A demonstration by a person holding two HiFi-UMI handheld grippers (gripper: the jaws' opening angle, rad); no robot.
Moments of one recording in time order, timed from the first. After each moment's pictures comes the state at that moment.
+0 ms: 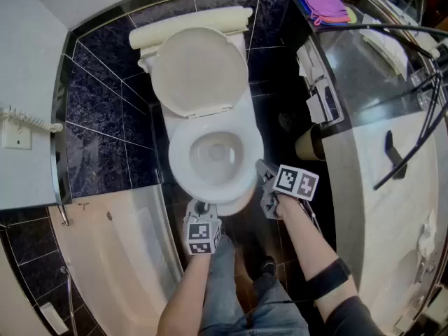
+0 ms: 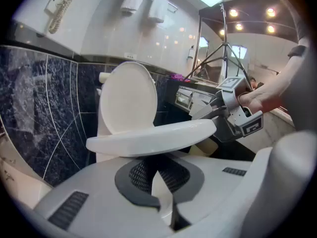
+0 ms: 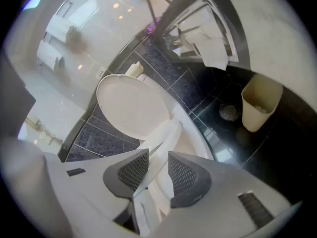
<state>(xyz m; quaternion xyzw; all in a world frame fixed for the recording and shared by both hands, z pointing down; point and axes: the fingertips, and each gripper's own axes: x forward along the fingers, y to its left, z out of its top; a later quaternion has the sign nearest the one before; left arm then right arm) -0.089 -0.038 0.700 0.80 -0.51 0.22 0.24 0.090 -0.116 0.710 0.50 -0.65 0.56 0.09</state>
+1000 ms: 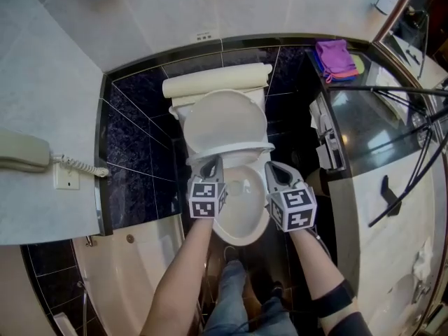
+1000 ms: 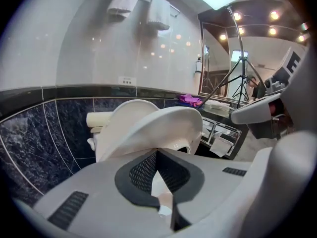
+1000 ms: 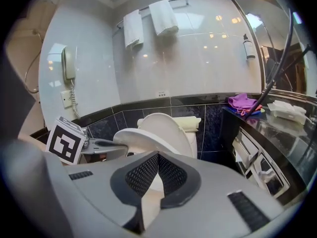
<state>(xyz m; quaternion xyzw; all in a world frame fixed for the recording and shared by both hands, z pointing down) -0.114 -0.284 0.551 0.82 -0.51 0.20 0.18 0.028 -0.249 0.491 0.51 -0.81 0.21 0.19</state>
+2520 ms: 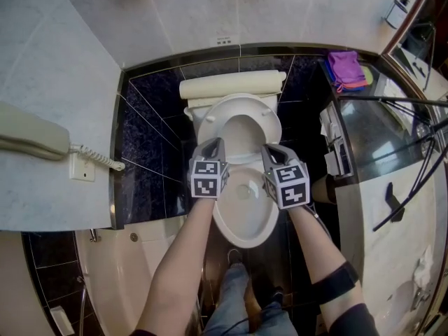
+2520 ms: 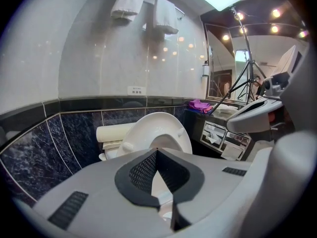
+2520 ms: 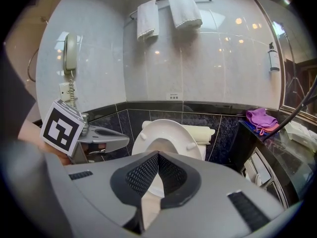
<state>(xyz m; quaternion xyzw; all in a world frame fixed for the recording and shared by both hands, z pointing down) -0.154 -0.334 0.511 0.81 -0.53 0.20 0.16 -0.029 -0.301 0.467 0.48 -0.83 0.17 0.22</state>
